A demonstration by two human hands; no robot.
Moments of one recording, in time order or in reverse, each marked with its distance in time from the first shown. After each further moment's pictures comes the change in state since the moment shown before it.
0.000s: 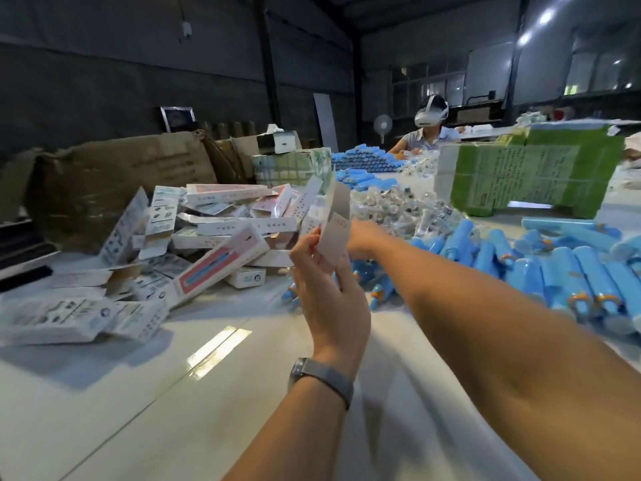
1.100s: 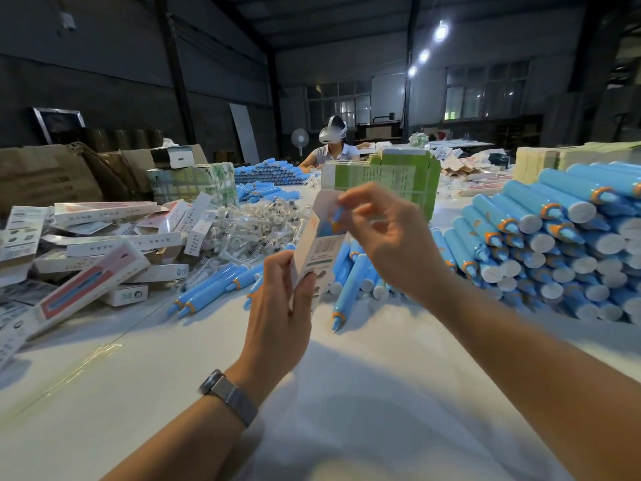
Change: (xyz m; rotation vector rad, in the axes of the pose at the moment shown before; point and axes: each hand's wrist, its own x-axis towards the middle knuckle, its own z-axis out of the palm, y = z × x) left_hand -0.063 0.083 0.023 -0.135 -0.512 0.180; right_hand -0.283 0.086 -0.102 0.644 0.797 -0.287
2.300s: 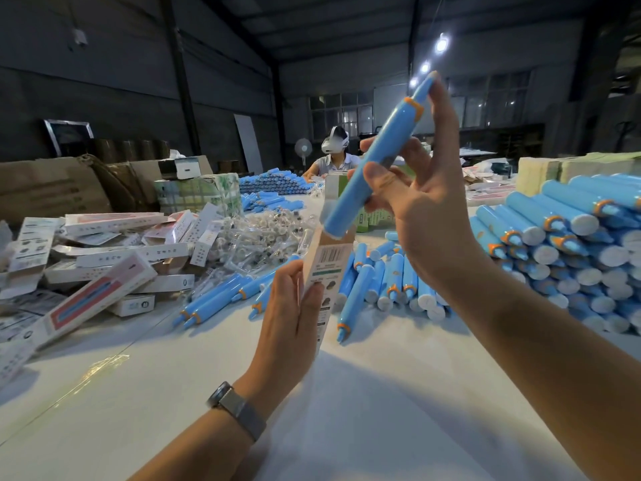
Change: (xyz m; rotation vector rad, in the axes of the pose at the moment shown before) left_hand -0.002 0.005 -0.003 -0.139 -0.121 -0.148; right_hand 0.020 -0.043 -0.016 0.528 0.187 -0.026
